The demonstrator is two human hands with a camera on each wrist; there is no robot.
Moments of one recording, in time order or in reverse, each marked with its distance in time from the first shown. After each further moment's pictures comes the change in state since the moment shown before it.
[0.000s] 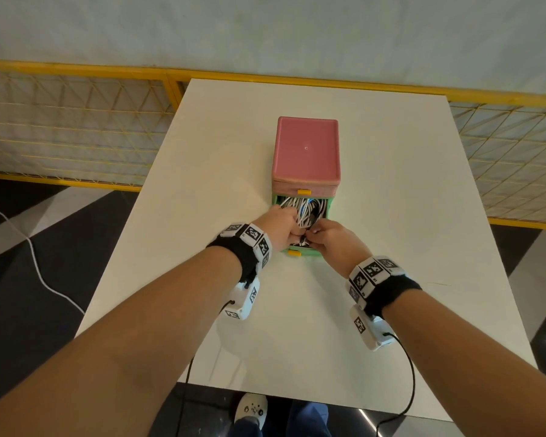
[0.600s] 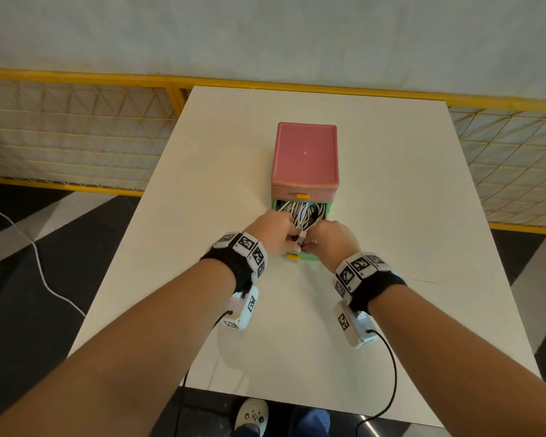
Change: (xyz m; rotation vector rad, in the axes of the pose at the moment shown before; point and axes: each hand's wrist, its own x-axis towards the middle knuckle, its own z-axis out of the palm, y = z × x) left_hand -0.010 0.004 0.000 -0.155 0.105 -0.087; right_hand 0.016 -0.016 -0.009 -0.102 -0.040 0.207
